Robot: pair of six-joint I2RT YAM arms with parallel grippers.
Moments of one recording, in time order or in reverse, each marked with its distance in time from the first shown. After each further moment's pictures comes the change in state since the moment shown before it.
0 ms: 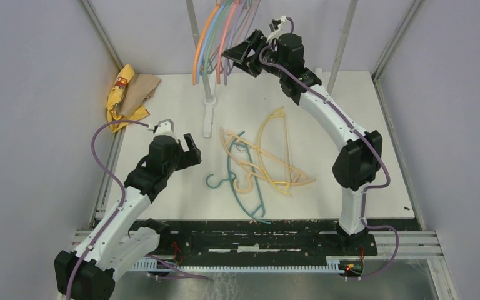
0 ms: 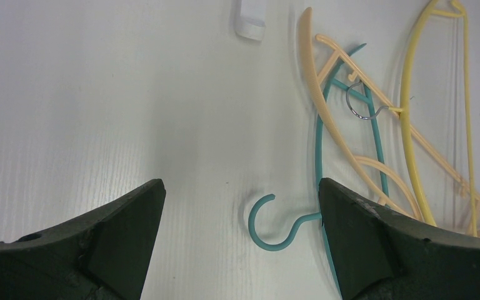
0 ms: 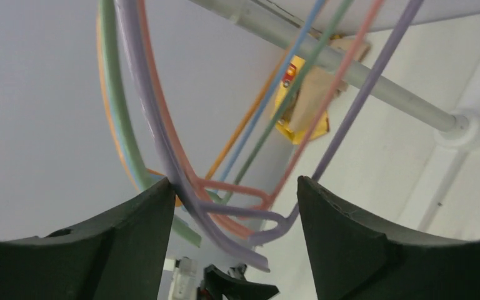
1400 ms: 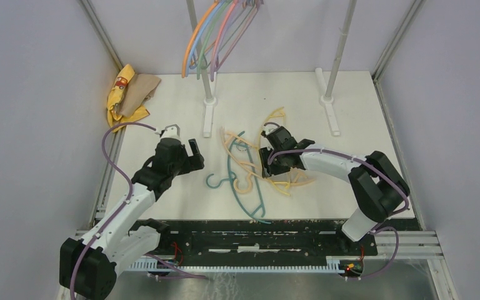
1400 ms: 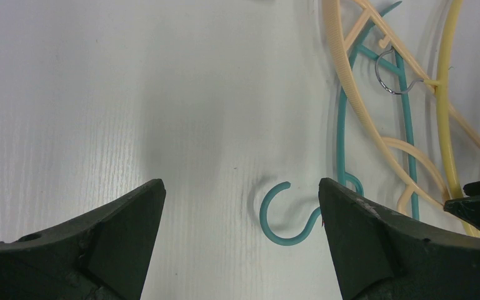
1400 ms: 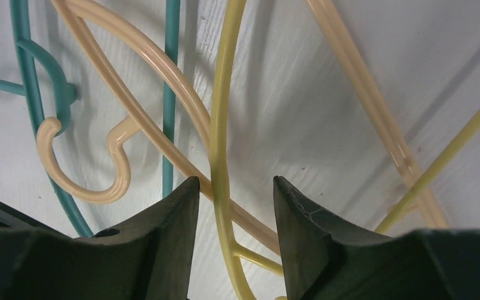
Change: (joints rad) left arm 0.001 0.070 -0.069 0.047 0.033 -0.001; right arm 0.195 -0.401 -1.076 -0.364 0.327 -0.658
